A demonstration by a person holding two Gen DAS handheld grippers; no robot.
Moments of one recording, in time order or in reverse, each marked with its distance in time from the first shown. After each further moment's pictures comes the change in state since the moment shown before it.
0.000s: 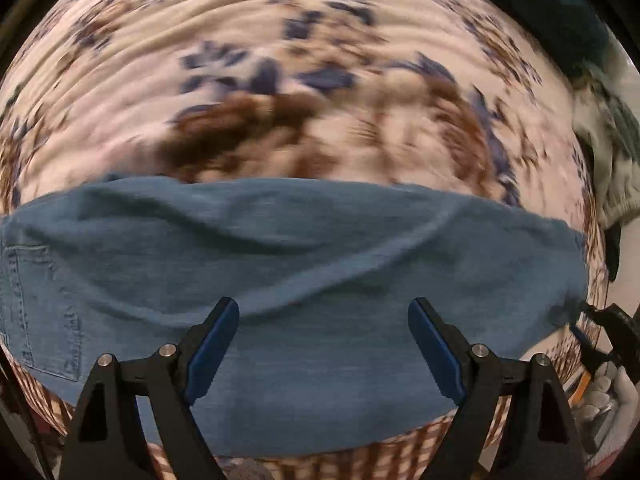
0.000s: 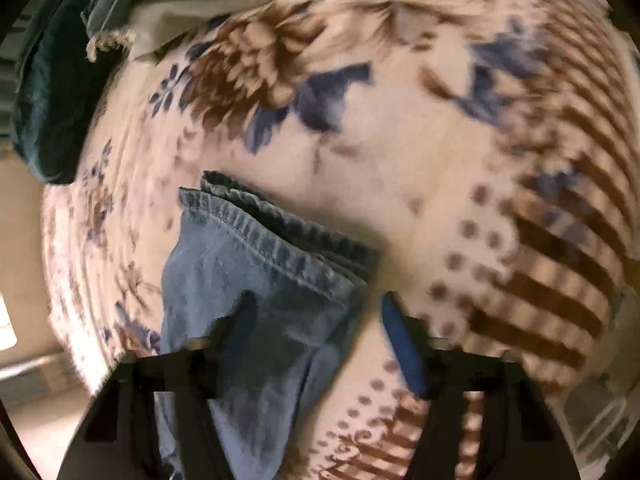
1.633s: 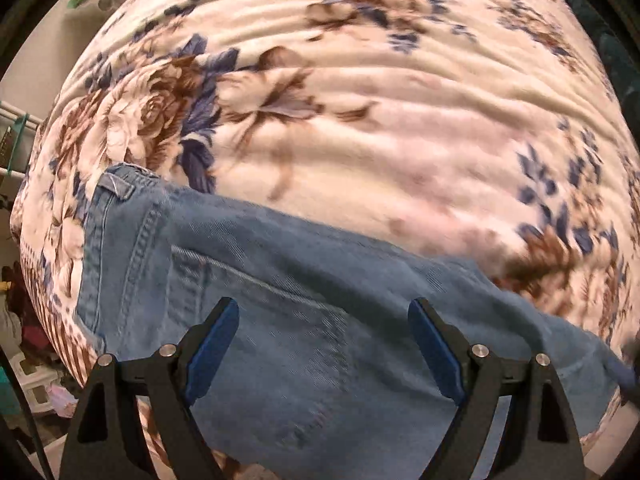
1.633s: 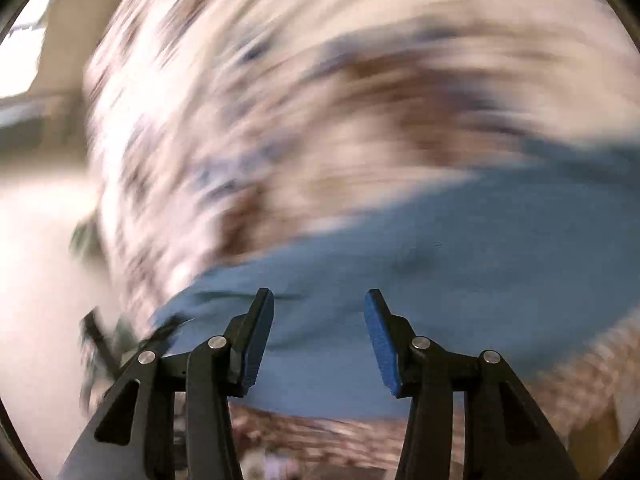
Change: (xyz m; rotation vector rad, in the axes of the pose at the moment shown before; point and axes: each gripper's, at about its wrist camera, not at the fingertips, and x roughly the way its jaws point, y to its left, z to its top) left arm -0.018 0.241 0.044 -0.393 -0.042 0.205; right arm 0.108 0.354 -0.251 -0.707 0.565 0.091
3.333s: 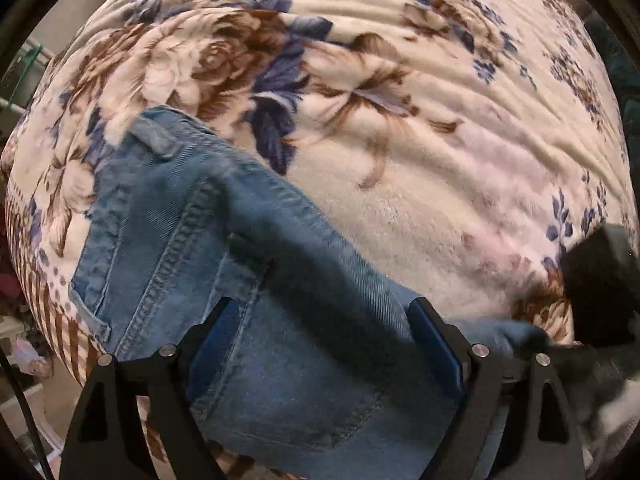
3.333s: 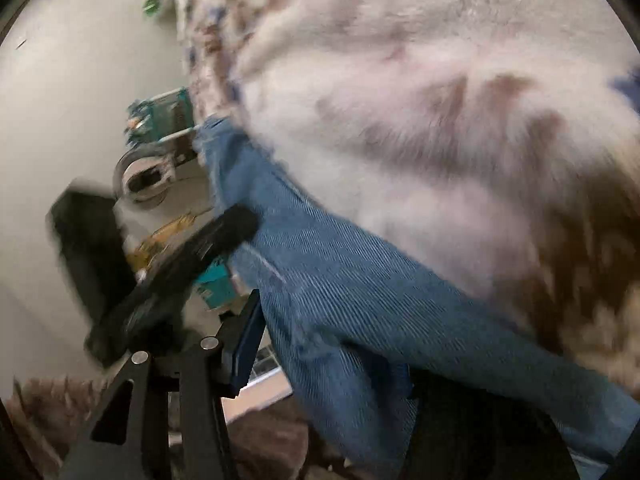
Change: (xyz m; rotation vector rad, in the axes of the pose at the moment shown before) left arm 0.006 0.125 -0.014 -0.189 0.031 -0.092; right arm 0.217 0.130 -0.040 -0.395 0.688 0.206
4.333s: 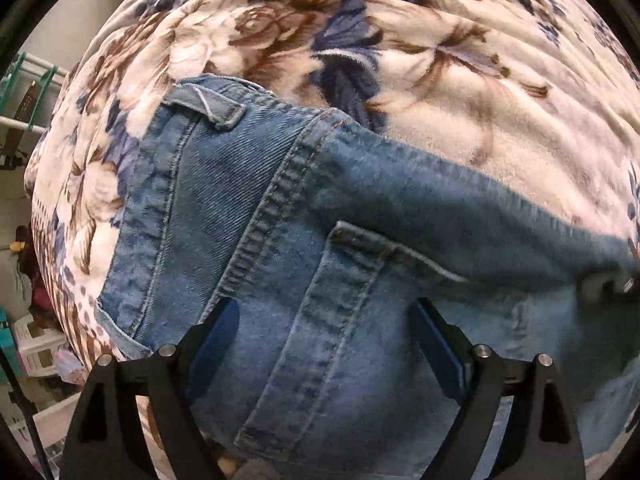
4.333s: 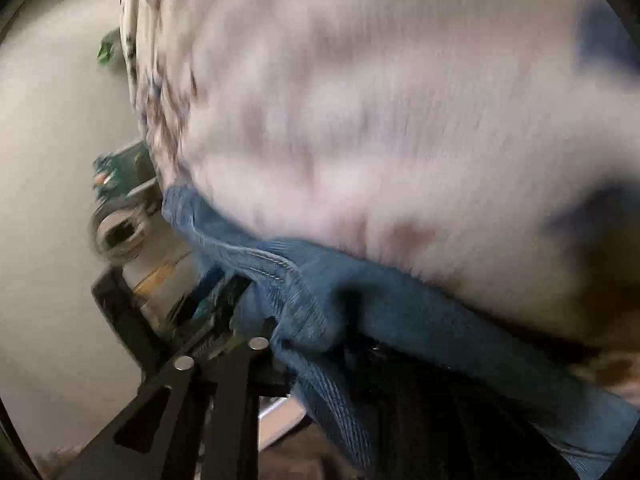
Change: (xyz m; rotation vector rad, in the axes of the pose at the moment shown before) left arm 0.053 0.001 -0.003 0.089 0.033 0.206; right arm -0.050 -0.014 0.022 0.140 -0.113 -0.108
